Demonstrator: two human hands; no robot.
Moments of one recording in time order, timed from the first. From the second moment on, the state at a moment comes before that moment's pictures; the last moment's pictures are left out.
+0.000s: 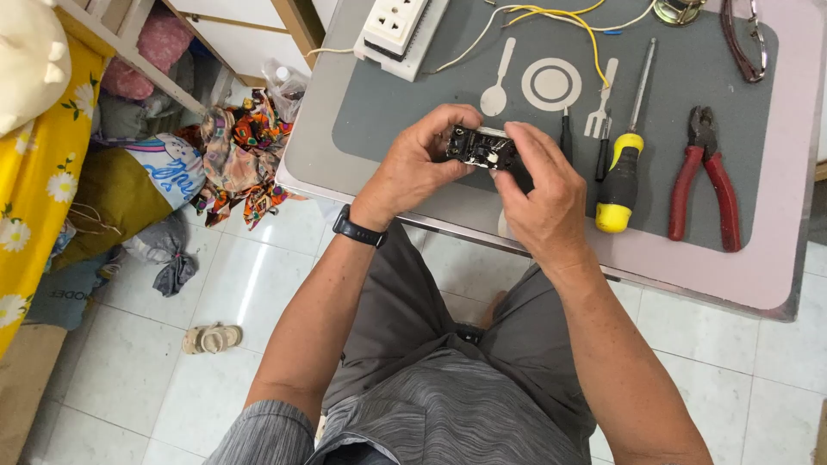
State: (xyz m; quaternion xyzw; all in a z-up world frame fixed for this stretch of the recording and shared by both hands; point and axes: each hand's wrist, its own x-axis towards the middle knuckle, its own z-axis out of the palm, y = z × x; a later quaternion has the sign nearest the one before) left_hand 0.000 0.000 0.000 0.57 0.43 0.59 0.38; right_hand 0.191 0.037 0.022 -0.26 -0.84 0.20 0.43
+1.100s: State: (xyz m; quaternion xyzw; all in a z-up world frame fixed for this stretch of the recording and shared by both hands) left_hand 0.004 -0.014 0.015 0.63 0.46 0.56 0.28; right_hand 0.191 0.035 0.019 -0.26 -0.82 0.21 0.46
